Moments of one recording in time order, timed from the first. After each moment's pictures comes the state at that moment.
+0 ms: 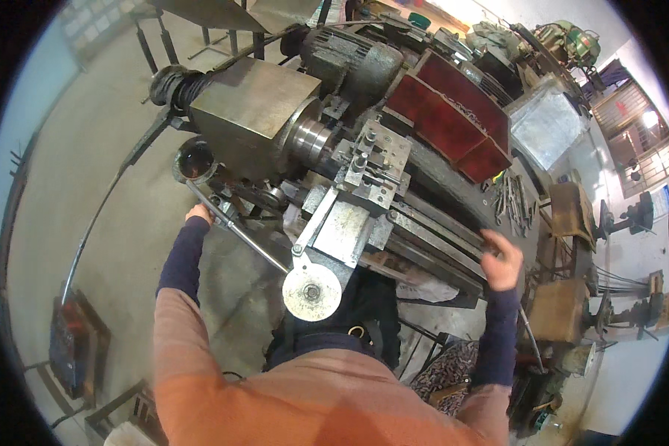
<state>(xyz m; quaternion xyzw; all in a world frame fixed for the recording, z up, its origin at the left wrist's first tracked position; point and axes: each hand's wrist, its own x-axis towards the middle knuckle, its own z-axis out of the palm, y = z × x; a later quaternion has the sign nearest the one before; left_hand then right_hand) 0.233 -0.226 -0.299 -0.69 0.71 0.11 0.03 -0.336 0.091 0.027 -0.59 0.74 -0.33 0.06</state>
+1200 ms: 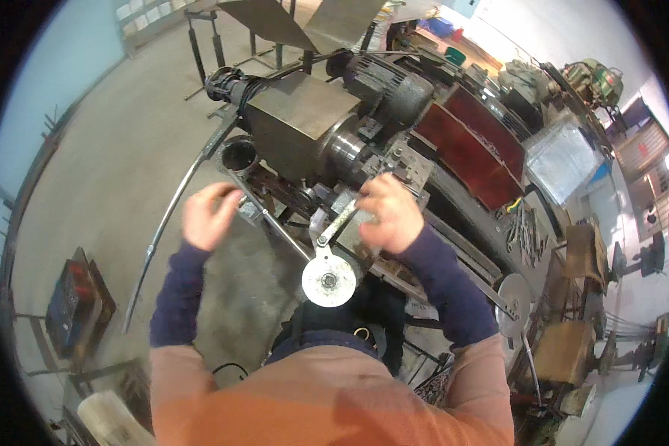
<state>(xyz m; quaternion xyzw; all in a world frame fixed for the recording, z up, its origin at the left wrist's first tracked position) 0.163 -0.056 0.016 -0.52 0.75 0.11 -0.40 -0.153 -0.038 0.046 -0.87 0.39 -0.29 0.02</state>
